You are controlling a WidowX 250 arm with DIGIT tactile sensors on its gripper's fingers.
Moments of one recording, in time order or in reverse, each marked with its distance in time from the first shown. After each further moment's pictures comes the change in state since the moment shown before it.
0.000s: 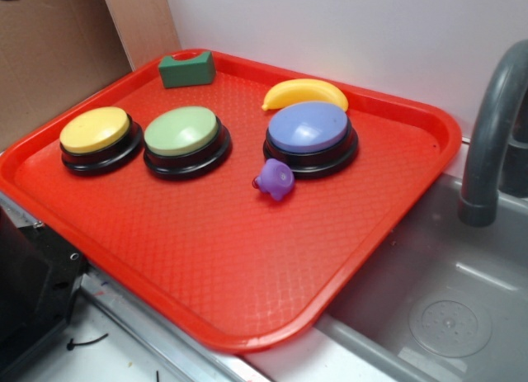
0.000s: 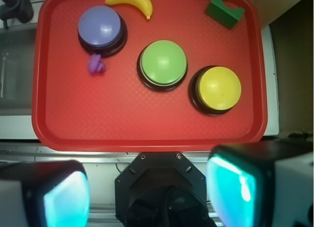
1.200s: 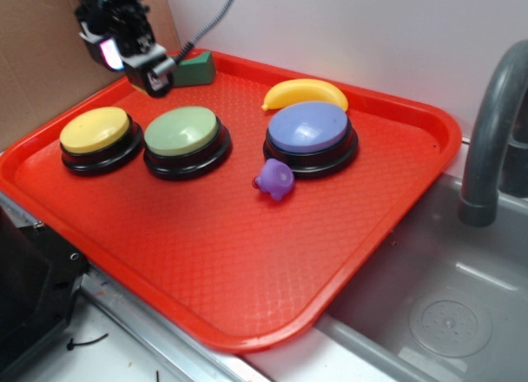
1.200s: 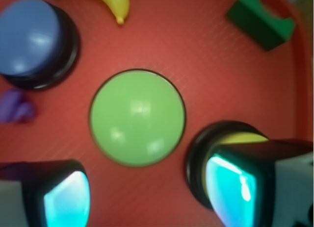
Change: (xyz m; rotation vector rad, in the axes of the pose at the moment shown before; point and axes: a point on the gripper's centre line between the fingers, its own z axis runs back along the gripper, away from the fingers) arm 0.084 0.053 -0.150 0.017 0.067 -0.052
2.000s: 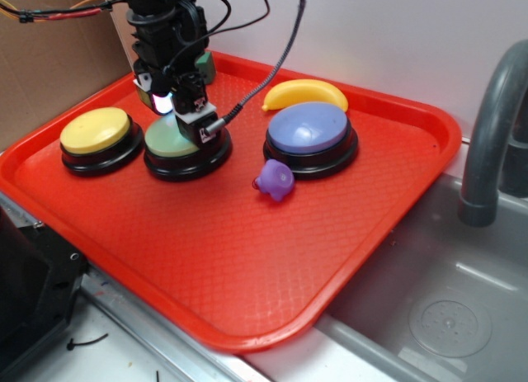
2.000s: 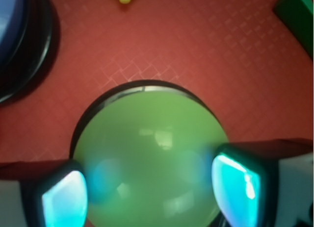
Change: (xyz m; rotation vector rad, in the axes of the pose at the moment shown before) arm 0.016 -0.014 -0.038 0.089 0.014 -0.036
